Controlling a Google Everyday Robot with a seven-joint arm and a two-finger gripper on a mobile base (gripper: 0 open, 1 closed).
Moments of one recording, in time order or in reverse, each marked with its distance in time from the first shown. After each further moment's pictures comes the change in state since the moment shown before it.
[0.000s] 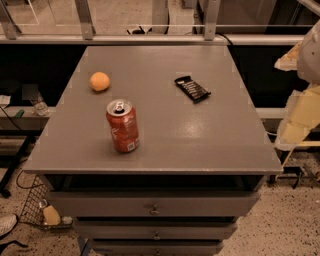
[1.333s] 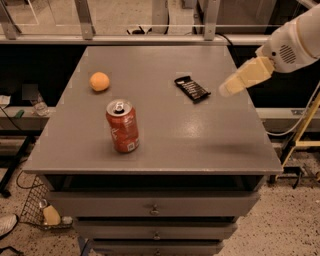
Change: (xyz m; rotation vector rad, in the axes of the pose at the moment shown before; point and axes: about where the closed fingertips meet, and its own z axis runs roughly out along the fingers) arm -0.048 -0.115 0.062 0.063 -0.420 0.455
